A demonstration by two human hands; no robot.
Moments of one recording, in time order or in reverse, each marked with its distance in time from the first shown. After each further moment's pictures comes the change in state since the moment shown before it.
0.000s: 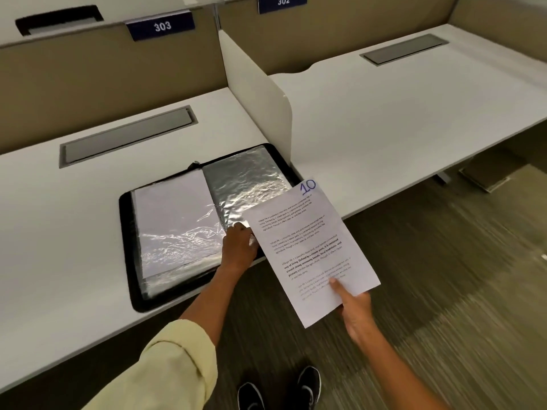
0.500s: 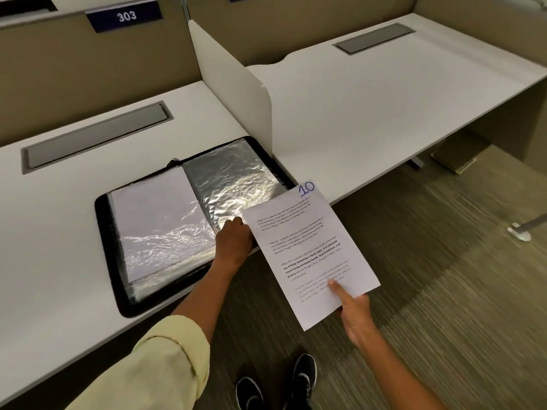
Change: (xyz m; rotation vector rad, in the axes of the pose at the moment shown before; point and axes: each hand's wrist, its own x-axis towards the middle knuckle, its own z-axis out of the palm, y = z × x) left_hand 0.000 0.018 -0.003 0.280 -0.081 0.138; right_hand -0.026 0.017 -0.023 0.060 0.051 -0.001
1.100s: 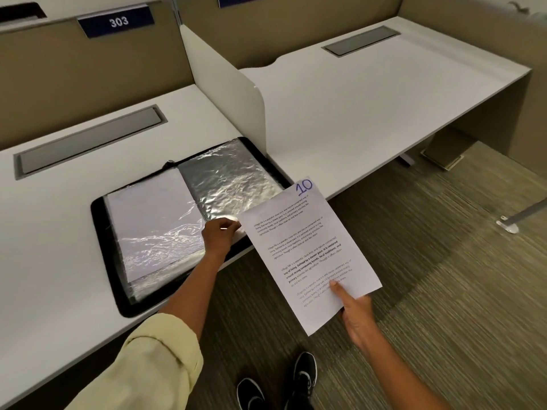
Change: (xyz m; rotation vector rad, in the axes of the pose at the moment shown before) left_hand -0.001 -0.020 -0.012 -0.884 0.089 -0.509; right_hand -0.023 0.004 -0.010 0.039 -0.016 -0.057
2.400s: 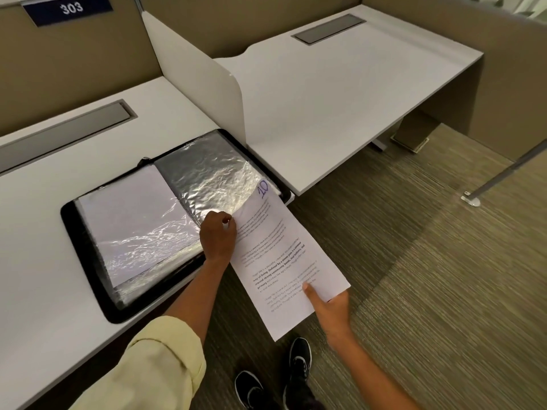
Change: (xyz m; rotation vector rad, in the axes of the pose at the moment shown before) left_hand -0.024 -0.003 0.019 0.263 0.114 0.372; right_hand -0.056 0.032 0.033 -0.190 0.083 -0.181
